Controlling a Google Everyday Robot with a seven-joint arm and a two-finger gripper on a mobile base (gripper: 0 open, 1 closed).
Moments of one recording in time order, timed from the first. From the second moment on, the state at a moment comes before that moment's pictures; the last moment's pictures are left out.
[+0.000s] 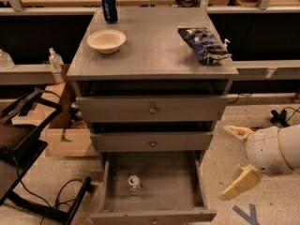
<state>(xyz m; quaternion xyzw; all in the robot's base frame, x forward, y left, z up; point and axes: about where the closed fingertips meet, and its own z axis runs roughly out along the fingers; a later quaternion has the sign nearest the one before) 0.398 -0.194 0.776 -0.54 0.76 0.17 0.31</state>
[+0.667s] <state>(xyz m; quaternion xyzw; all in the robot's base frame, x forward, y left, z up) 0.428 -0.170 0.738 -0.48 0.70 0.24 0.47</state>
